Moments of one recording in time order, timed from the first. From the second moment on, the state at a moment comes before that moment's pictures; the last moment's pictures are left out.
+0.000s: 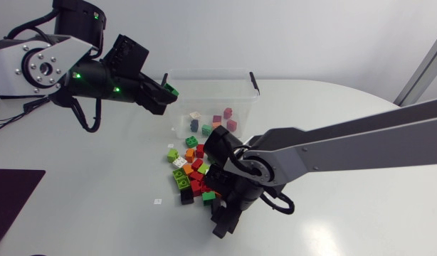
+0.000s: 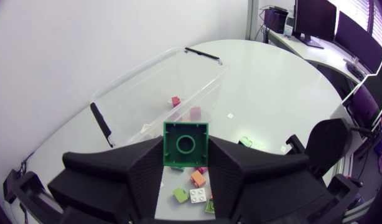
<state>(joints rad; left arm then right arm) -0.31 1.50 1.17 -0.32 0.33 0.36 0.84 1.81 1.00 -0.54 -0.07 -0.19</state>
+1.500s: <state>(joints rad) -0.27 1.72 1.36 -0.14 0.18 0.13 0.53 1.56 1.27 -0.72 -0.15 -0.30</state>
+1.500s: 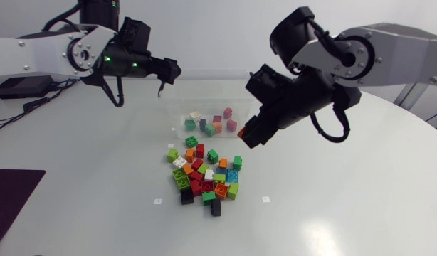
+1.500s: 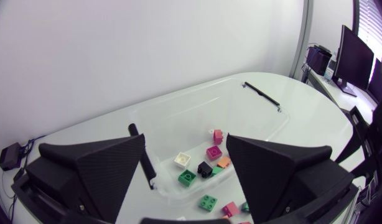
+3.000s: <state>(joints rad) -0.33 1.92 1.10 -0.25 0.04 0.18 0.41 2.06 1.83 -0.46 -0.18 -0.18</state>
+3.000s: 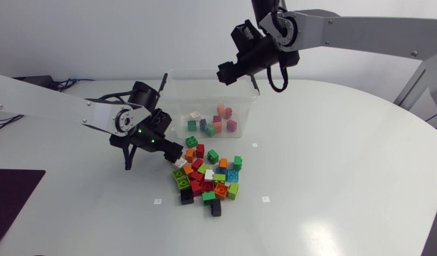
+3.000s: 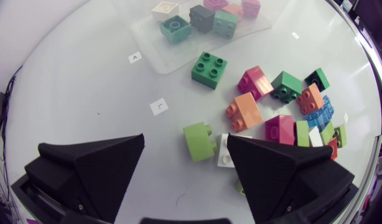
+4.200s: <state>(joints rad) -0.32 1.91 1.08 -0.18 0.03 0.18 0.42 1.72 1.11 -0.43 -0.28 -0.63</state>
